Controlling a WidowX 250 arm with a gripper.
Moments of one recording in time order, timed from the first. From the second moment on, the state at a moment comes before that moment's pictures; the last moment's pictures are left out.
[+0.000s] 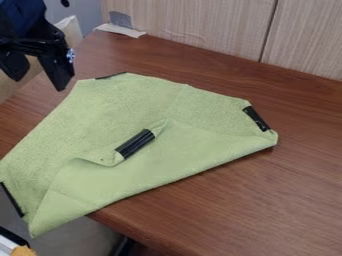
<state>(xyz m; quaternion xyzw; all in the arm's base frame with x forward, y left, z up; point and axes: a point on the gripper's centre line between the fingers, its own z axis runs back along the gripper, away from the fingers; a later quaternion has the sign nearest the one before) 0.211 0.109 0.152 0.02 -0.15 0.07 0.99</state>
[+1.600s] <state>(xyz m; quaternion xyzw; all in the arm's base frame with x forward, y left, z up) 0.252 0.027 0.045 0.01 -0.08 0.00 1.00</state>
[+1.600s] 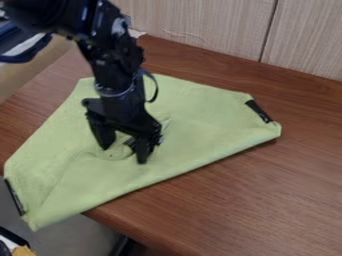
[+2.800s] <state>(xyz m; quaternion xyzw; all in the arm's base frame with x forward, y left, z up) 0.358 0.028 0.048 0.01 -0.10 -0.01 0.99</state>
